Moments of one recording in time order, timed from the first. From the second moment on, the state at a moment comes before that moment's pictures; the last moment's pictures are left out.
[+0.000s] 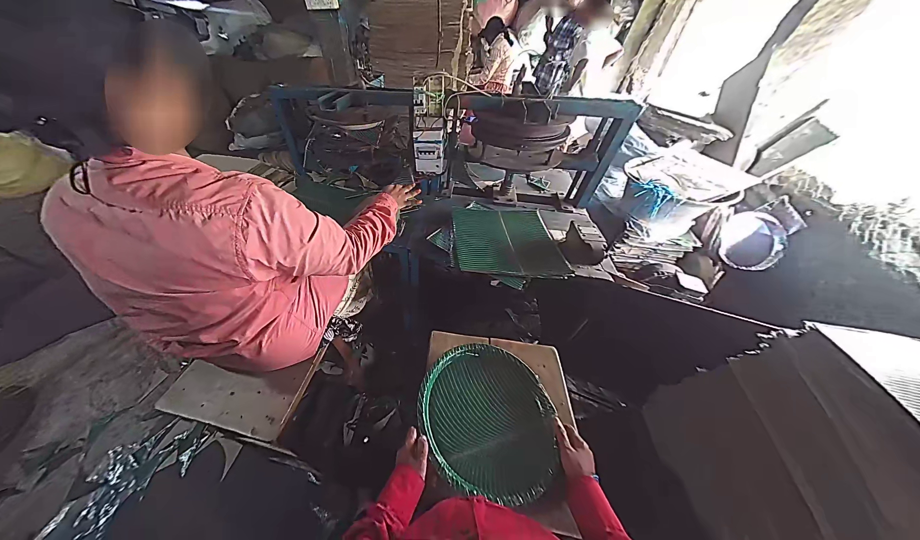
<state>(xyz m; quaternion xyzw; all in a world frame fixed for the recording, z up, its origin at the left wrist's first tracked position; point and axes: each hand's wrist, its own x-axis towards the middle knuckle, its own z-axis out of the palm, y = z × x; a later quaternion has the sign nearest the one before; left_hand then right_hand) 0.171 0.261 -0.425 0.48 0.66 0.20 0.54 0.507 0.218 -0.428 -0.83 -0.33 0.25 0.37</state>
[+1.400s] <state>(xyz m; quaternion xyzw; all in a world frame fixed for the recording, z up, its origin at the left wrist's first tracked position) 0.174 0.265 -0.427 0.49 0.67 0.18 0.53 0.509 0.219 -0.432 -0.83 -0.33 0.26 0.38</state>
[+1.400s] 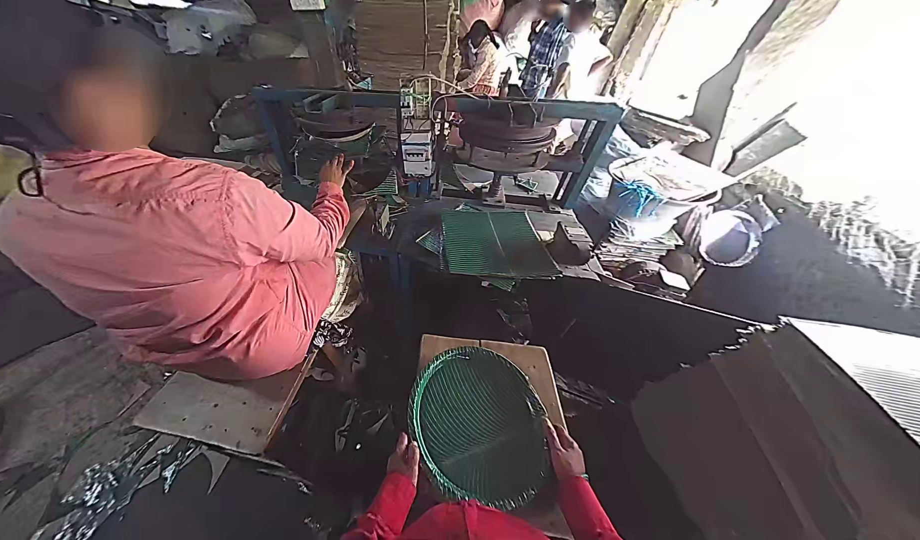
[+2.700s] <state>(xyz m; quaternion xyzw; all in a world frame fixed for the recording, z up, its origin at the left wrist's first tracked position) 0.171 0.264 -0.431 0.49 0.65 0.20 0.54 0.510 0.218 -0.434 -0.83 -0.33 0.26 0.37</state>
